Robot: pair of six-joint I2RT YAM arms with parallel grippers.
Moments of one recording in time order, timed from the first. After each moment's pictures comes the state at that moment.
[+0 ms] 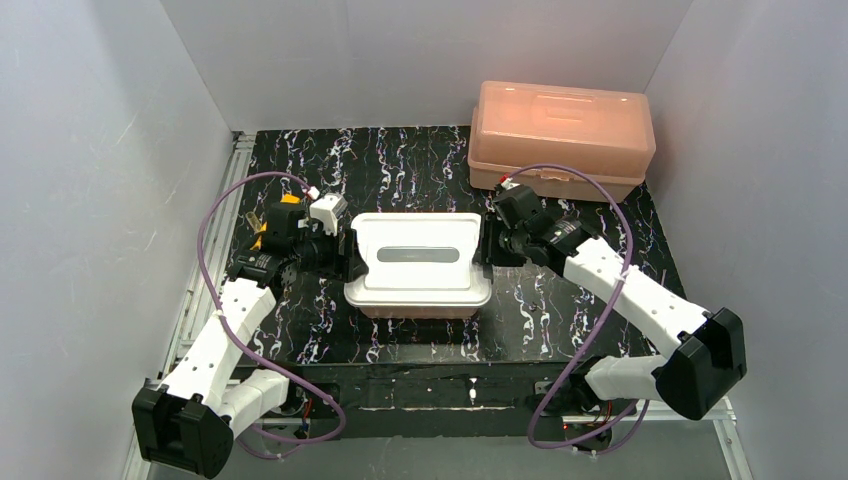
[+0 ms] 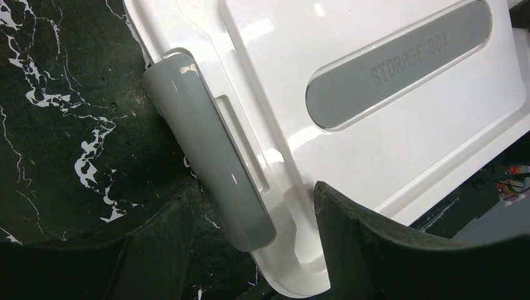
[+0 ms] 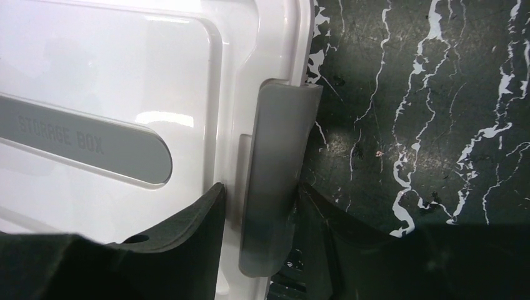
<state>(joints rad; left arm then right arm) -0.26 1.00 0.85 -0.64 0.42 -0.10 0.68 1.26 1.07 -0.70 0.02 0.60</state>
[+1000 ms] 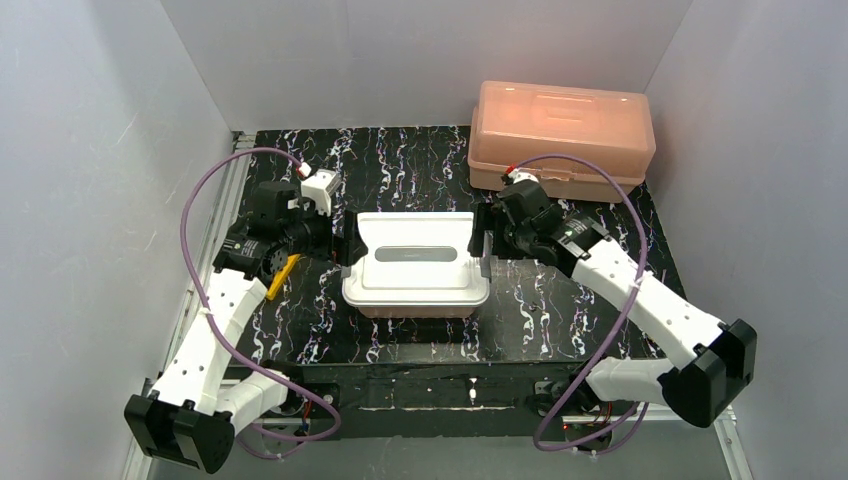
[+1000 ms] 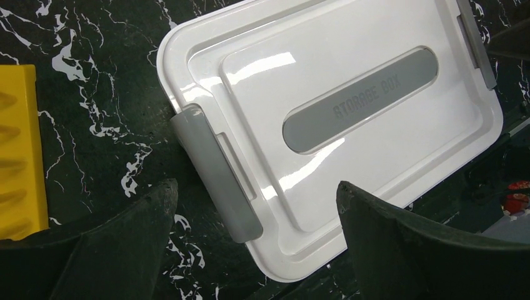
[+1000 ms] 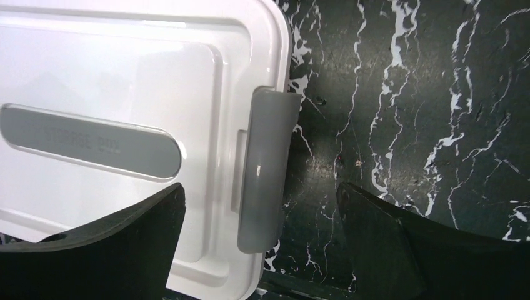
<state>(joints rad) -0.25 1.02 1.06 -0.75 0.37 -0.06 0.70 1.24 1.13 -0.75 0.13 0.59</state>
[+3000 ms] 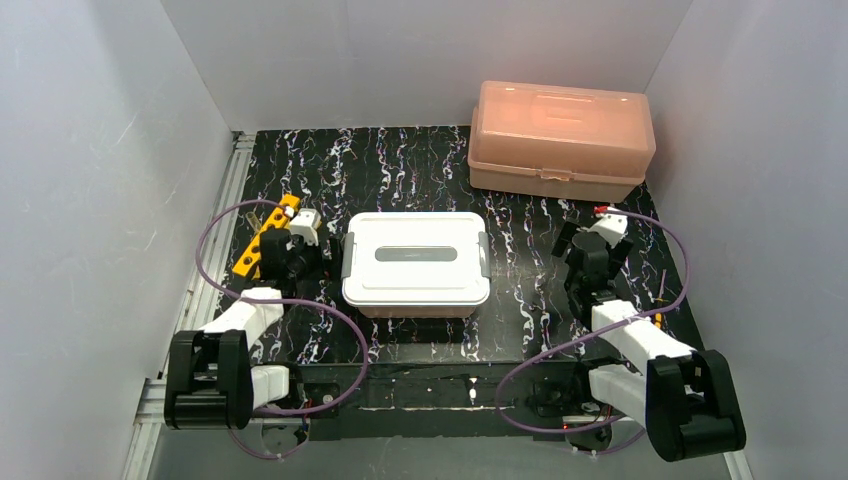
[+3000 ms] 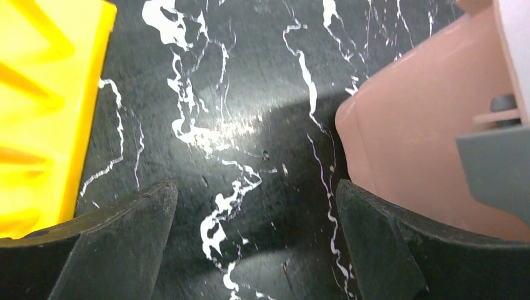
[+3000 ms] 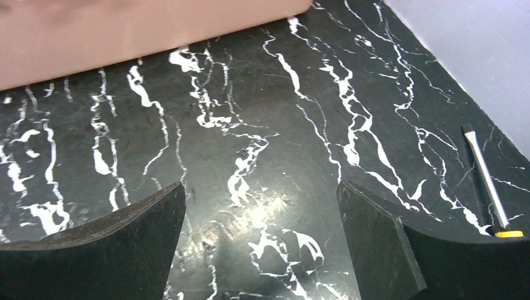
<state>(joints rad) -0.01 1.20 0.43 0.11 0.37 -0.02 0.21 1.05 0.36 0.30 0.59 0.24</state>
